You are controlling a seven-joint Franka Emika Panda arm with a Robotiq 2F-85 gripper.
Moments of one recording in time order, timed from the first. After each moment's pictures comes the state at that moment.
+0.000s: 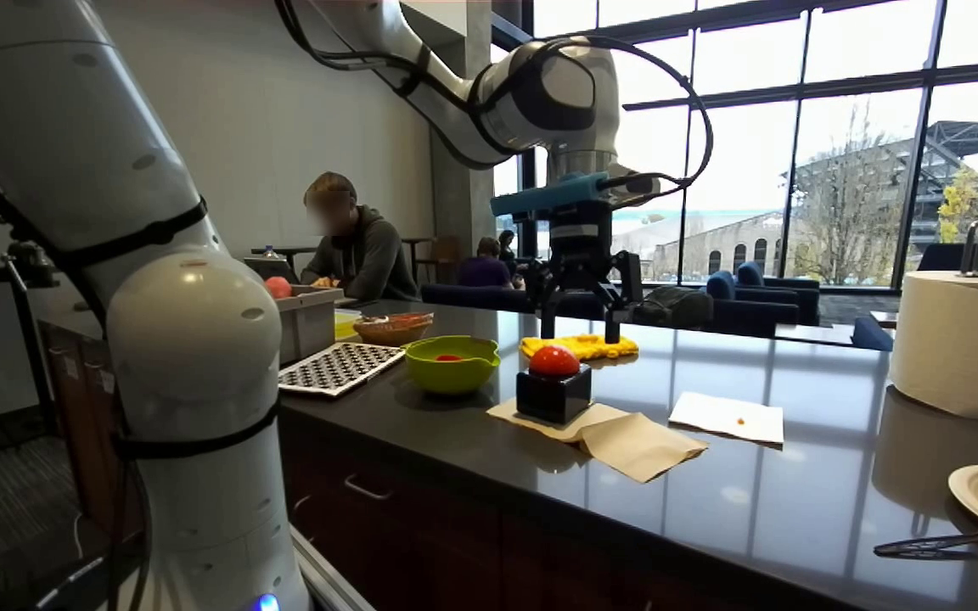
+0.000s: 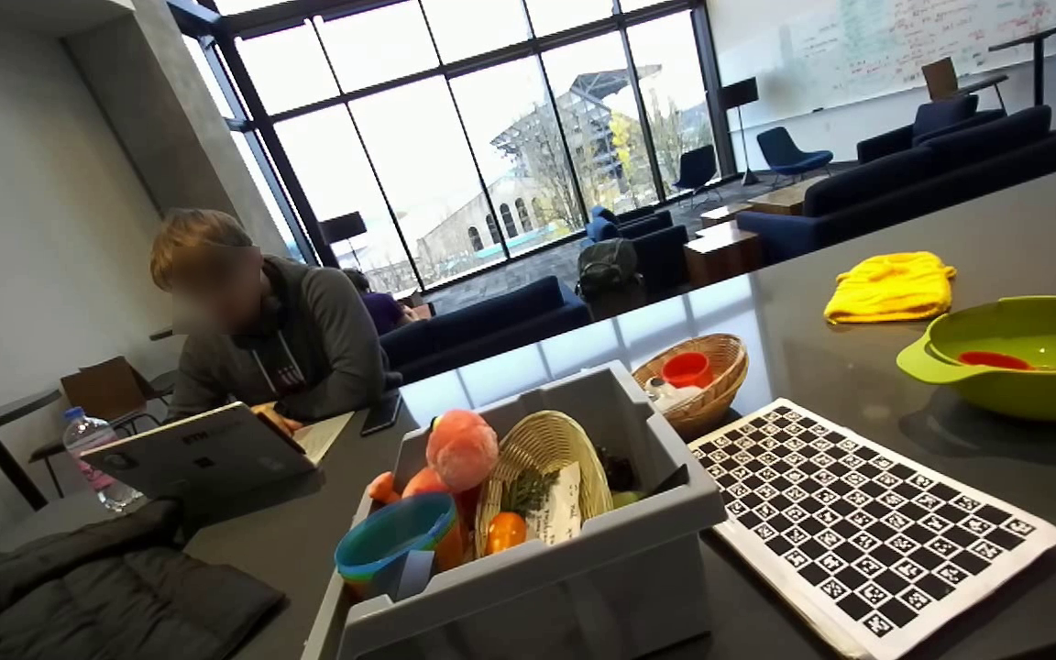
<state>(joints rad) -0.19 -0.38 -0.19 -2.46 -0.24 1.96 -0.19</state>
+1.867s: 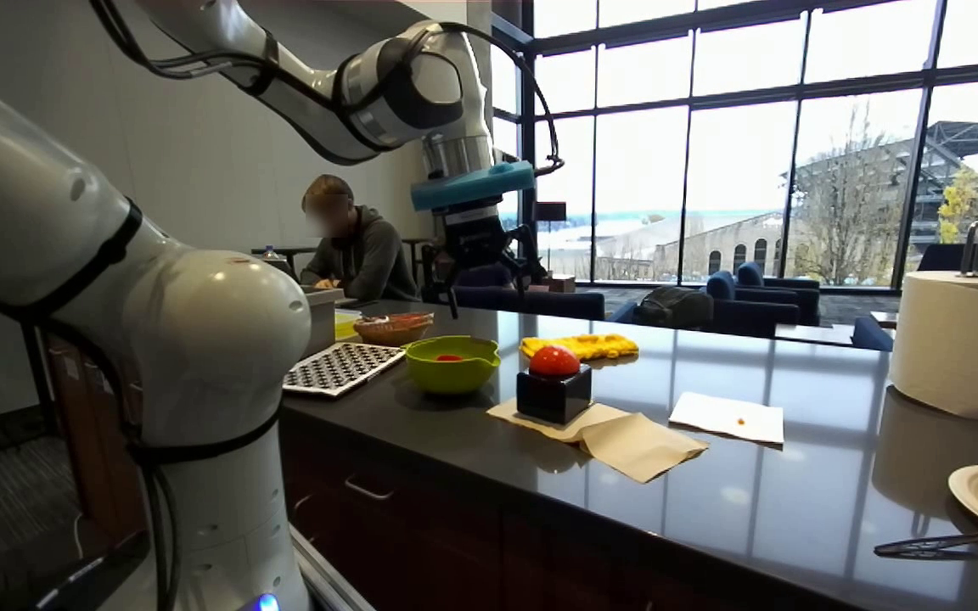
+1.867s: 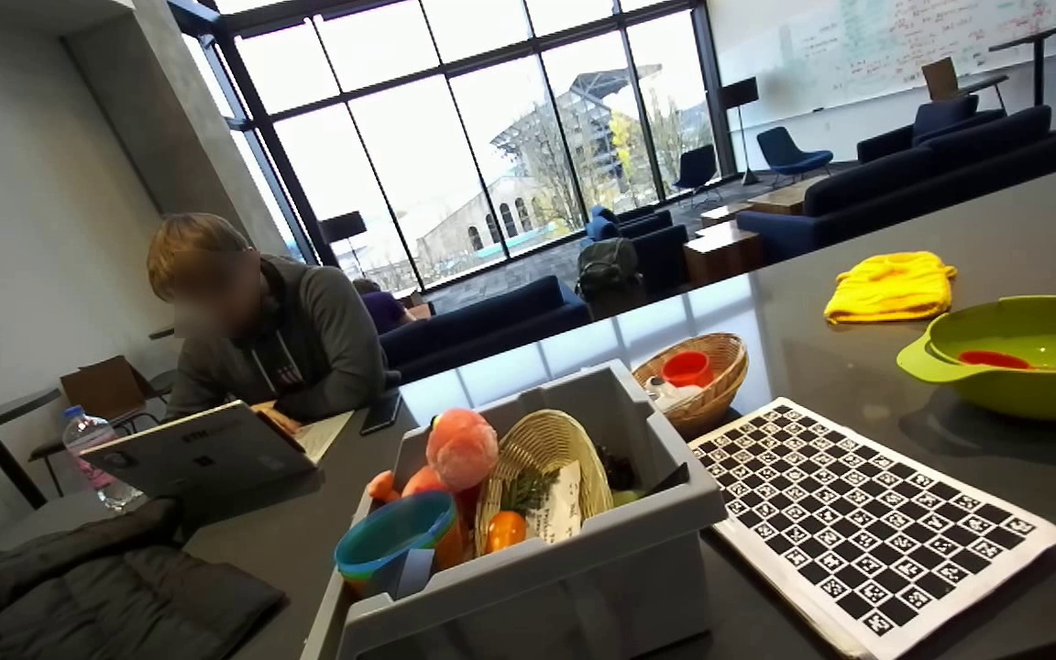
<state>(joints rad) 0.09 -0.85 -0.18 -2.77 -0.29 2.06 -0.66</state>
